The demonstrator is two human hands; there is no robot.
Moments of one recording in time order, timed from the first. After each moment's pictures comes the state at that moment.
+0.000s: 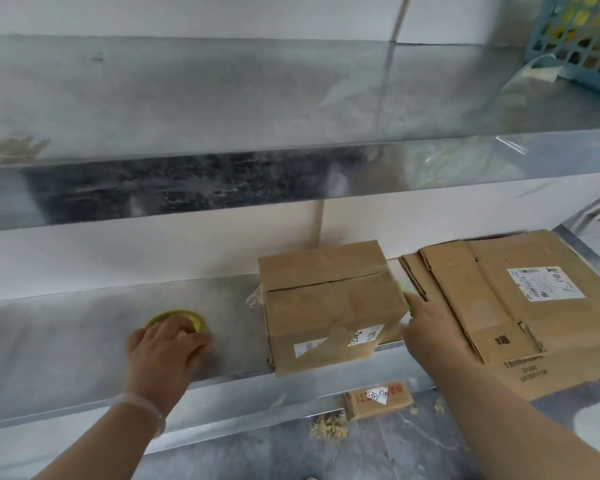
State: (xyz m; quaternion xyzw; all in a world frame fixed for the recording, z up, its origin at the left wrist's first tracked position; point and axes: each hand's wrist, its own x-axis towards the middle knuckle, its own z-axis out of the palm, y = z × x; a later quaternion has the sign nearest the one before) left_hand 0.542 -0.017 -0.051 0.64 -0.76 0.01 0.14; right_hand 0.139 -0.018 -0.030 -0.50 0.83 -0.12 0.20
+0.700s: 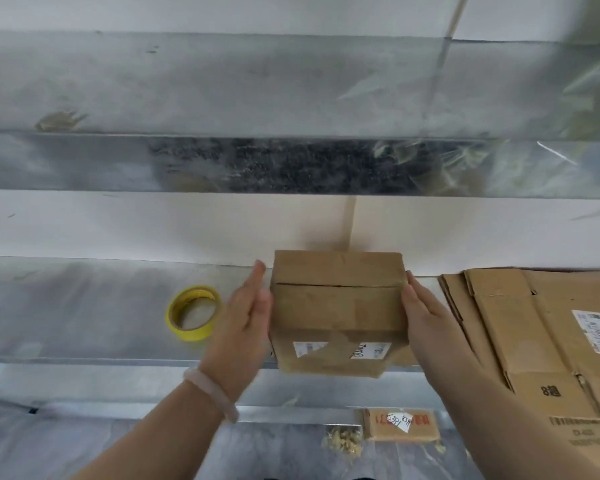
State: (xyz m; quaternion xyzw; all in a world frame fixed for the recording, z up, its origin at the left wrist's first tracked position) left_hand 0.430 0.006 0.026 0.63 -0.55 -0.32 0.44; right_hand 0.189 -0.018 0.039 -0.44 0.66 -0.38 0.47
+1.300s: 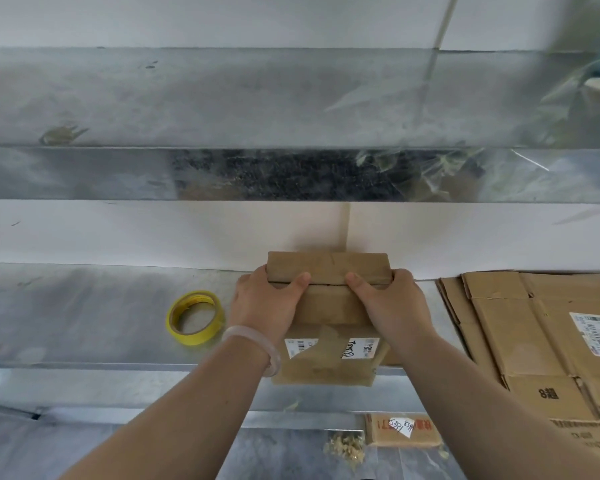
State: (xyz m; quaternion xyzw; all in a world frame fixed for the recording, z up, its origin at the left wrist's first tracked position) left_hand 0.398 -0.038 0.053 0.76 -0.44 -0.35 0.32; right_hand 0.222 -0.050 0.056 -0.48 0.75 -0.29 0.36
